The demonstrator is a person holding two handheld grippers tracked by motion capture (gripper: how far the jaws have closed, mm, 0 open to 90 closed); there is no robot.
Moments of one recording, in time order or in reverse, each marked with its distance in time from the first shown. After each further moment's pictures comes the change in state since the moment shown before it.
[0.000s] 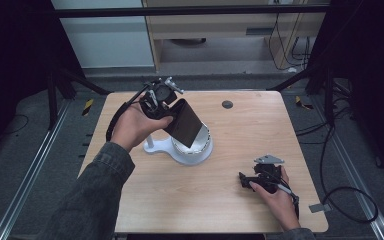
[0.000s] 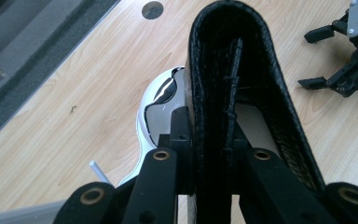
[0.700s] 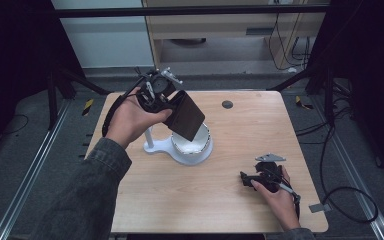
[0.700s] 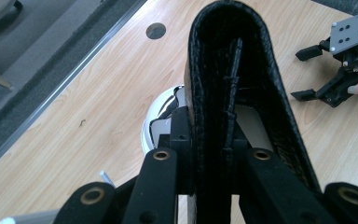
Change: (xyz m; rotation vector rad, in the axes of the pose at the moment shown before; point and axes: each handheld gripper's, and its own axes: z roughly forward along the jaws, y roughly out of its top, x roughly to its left) left arm -0.001 0.010 -0.029 -0.051 0.019 0.014; right arm -0.004 0.004 -0.003 0.028 0.007 0.021
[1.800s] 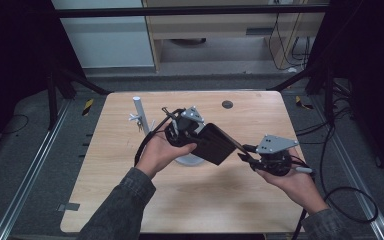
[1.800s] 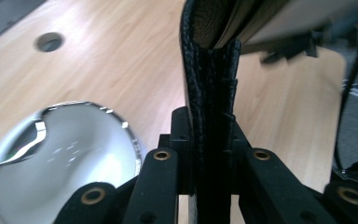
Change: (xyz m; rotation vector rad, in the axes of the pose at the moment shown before) left arm -0.051 -0.023 0.080 -0.109 -0.231 0.015; right arm 0.022 0.082 -0.099 -0.241 0.301 -0.515
